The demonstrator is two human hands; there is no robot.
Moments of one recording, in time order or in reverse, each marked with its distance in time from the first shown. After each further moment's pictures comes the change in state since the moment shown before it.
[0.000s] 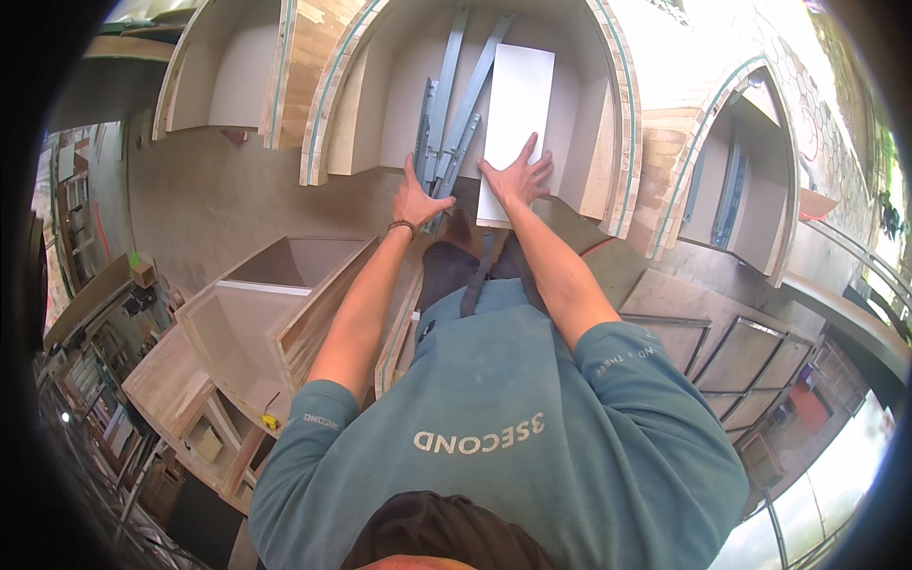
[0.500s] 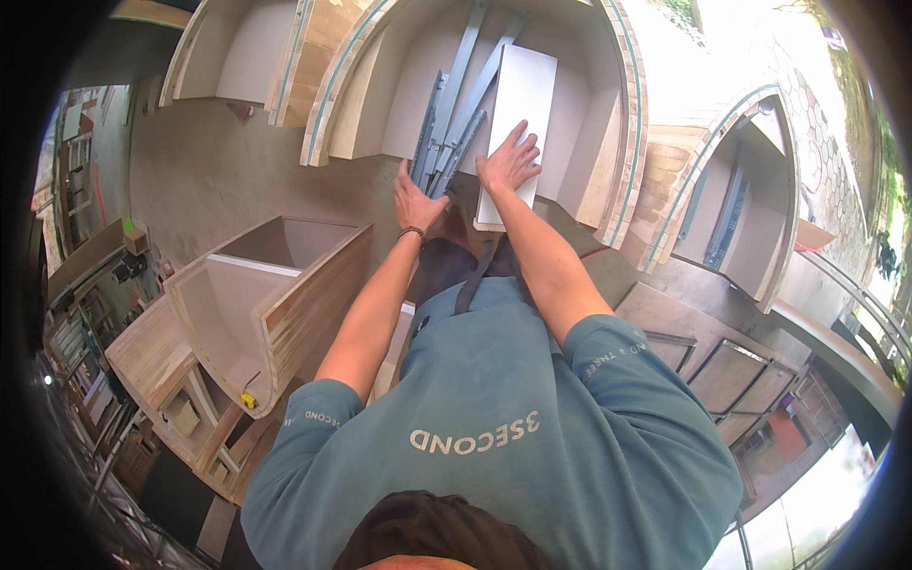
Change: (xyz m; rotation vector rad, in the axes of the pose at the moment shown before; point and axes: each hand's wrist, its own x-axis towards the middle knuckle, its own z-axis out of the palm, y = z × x) left_hand -0.028 0.003 0.042 -0.085 0.382 -0.070; right_hand 0.007 -0.028 0.008 -0.196 0.016 -0.191
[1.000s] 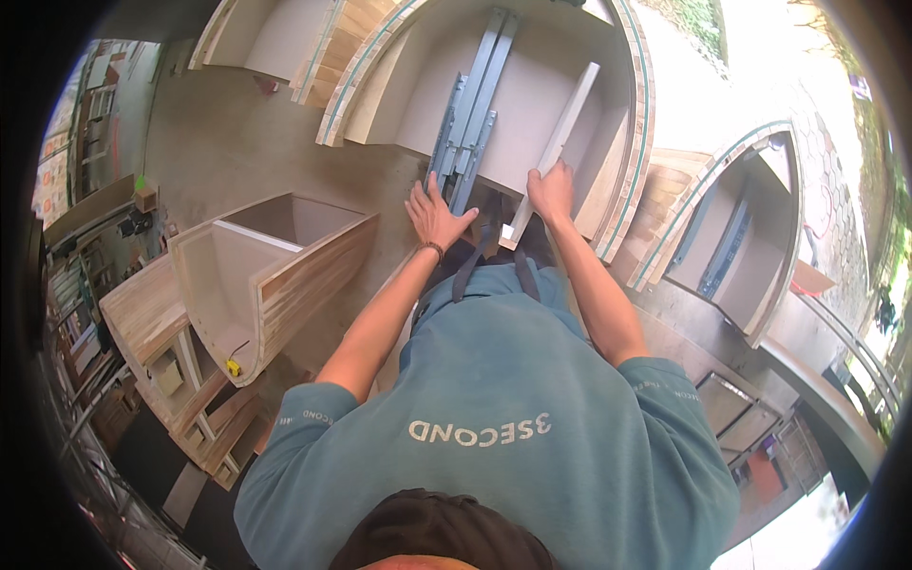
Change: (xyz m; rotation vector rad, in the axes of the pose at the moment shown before) left_hand -0.060 0.033 0.014 0.253 0.077 0.022; right_hand 0.015 0.094 -0.068 0.315 -0.069 -0.322
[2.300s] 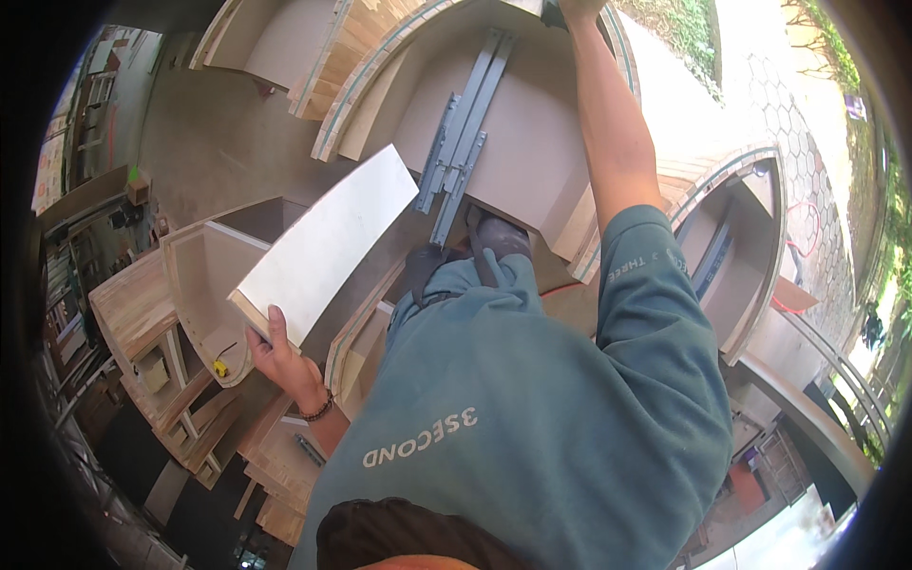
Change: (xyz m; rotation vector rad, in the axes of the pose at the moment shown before) left_hand -0.113 -0.001 -0.314 -1.046 0.654 -0.460; right_hand 0.368 -0.185 -0.089 0.729 0.769 -0.685
